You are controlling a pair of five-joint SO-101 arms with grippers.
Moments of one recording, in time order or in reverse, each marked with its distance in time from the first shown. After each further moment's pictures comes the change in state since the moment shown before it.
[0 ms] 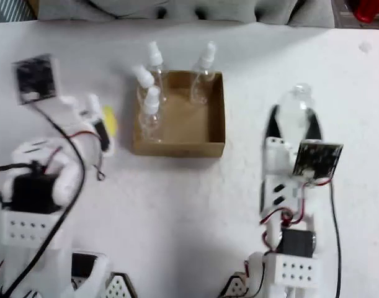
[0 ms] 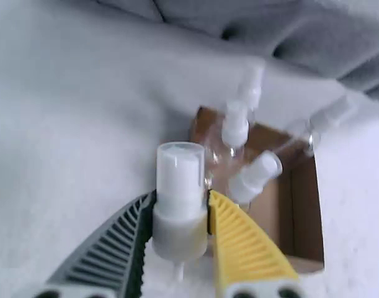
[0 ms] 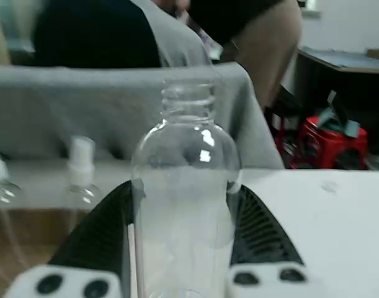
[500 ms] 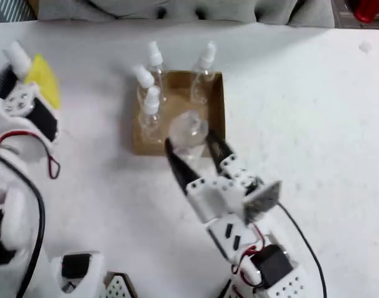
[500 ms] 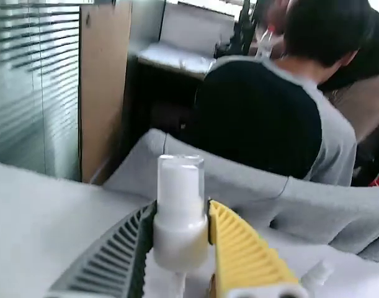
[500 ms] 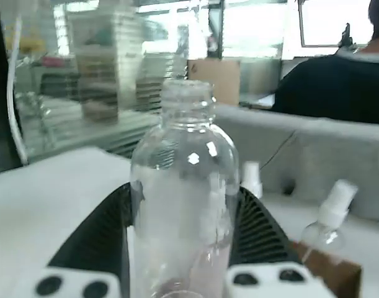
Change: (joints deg) left arm -8.2 2.1 -29.5 -0.6 -6.8; right arm -38.2 -11.8 6.9 -0.2 -1.9
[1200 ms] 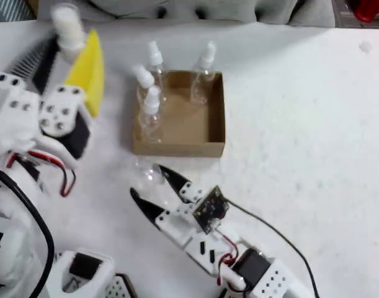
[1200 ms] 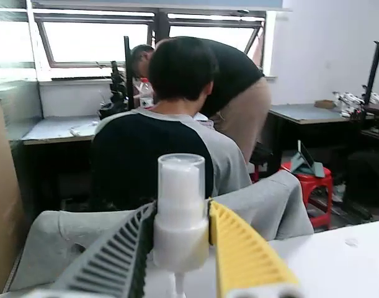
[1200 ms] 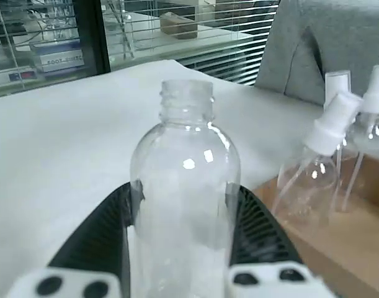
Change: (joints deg) left arm 22.8 2.7 -7.5 -2.3 -12.1; right arm -14.0 0.1 13.4 0.0 0.0
